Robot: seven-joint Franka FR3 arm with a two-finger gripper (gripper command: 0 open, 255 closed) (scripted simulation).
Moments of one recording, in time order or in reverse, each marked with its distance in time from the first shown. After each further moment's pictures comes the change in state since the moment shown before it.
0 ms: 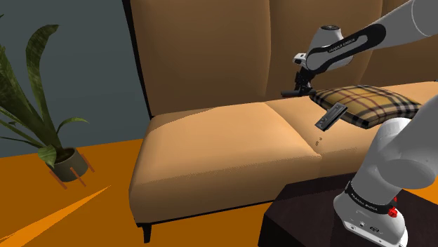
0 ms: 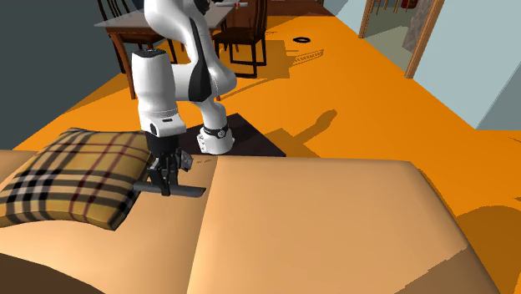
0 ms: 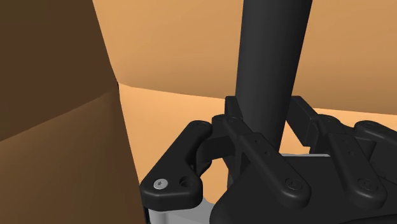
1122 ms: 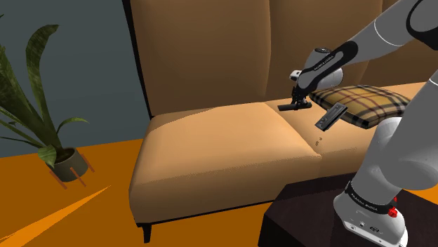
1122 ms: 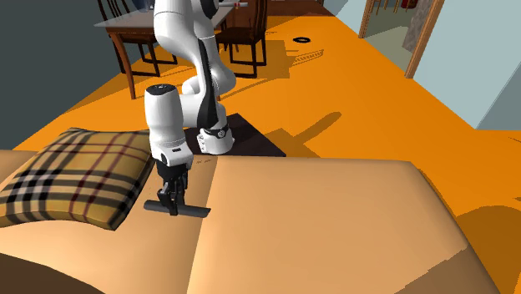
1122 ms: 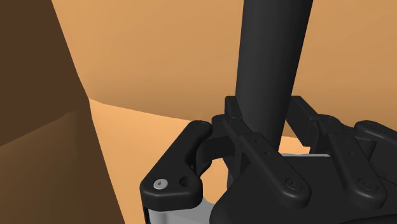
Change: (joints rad) arm 0.080 0.195 -0.105 -0.096 0.158 0.263 -0.110
